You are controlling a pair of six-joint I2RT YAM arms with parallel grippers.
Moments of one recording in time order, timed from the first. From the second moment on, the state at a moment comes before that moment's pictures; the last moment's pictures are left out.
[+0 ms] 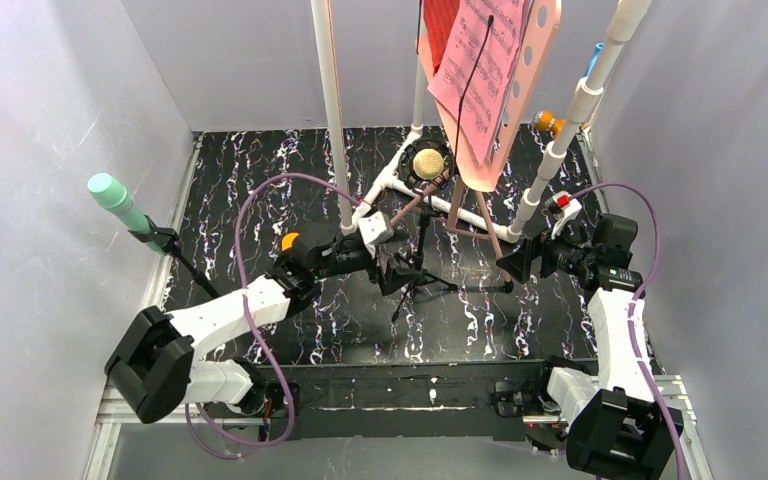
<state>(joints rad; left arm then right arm) -0.75 1.23 0.67 0.47 0.54 0.04 -0.24 0.93 0.67 -0.44 -0.94 -0.29</state>
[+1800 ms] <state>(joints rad) -1.14 1.50 0.67 0.84 -0.36 0.02 -0.24 0.93 0.67 -0.45 -0.96 -0.29</state>
